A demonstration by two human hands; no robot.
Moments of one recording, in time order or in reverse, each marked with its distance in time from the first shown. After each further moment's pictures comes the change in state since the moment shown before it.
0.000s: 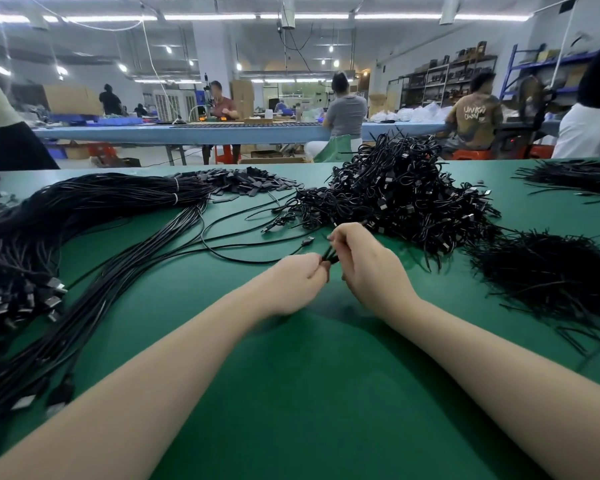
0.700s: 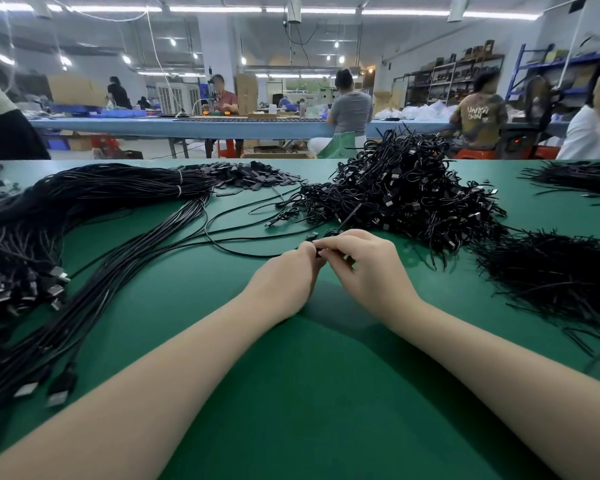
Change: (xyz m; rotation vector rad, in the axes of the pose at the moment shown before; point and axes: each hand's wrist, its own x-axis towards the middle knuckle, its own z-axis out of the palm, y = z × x) left_hand 0.006 -0.022 0.015 0.369 0.174 0.006; right_hand -0.004 -0.013 -0.002 0.109 0.007 -0.139
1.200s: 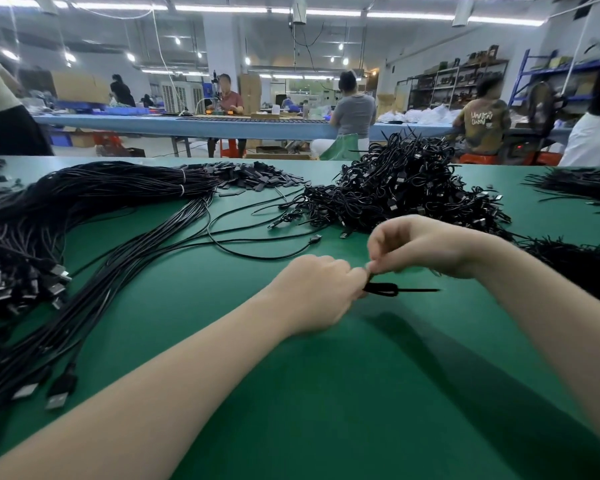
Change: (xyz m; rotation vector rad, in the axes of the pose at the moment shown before) left_hand -0.012 0.027 -0.014 0.352 0.107 0.486; right_hand 0.039 0.029 -0.073 0.468 -0.701 0.543
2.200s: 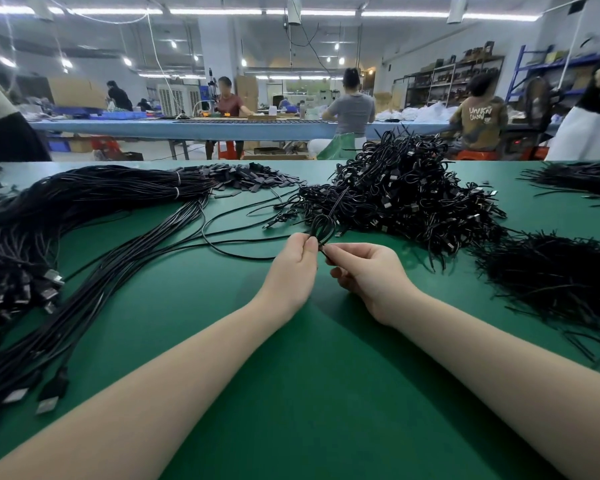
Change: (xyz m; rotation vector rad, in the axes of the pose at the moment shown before) left_hand 0.008 -0.006 0.026 -1.323 0.320 -0.803; right_hand 0.030 0.025 0.083 0.689 0.541 0.048
